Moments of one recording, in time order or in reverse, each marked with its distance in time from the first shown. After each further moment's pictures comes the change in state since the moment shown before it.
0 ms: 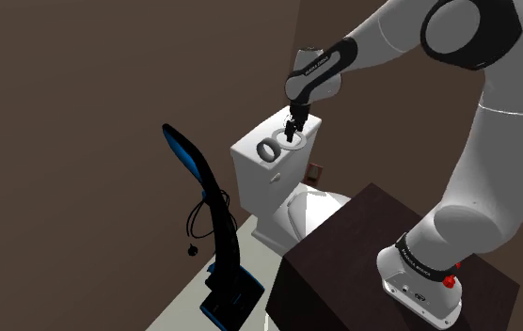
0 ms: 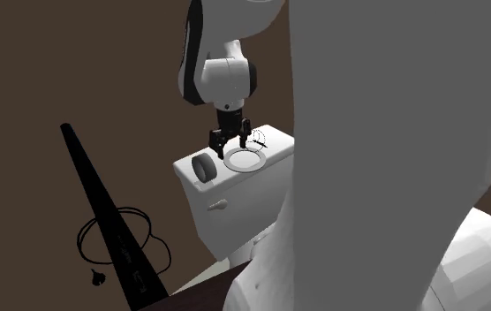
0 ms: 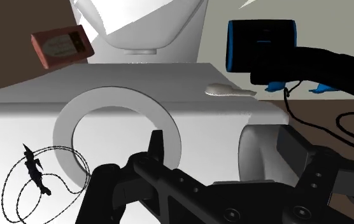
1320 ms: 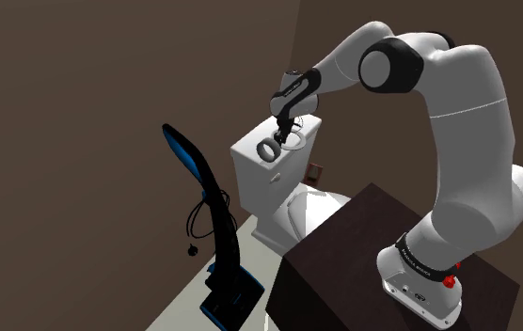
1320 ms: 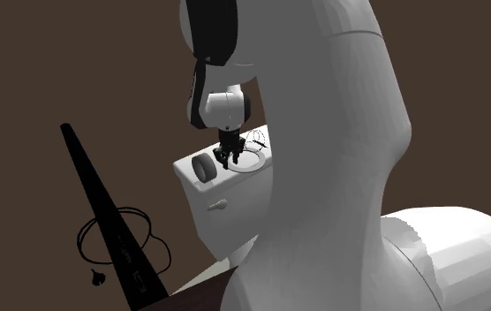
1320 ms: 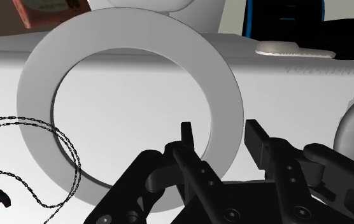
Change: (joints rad) arm -0.057 0.407 0.036 0.360 0.047 0.081 -0.081
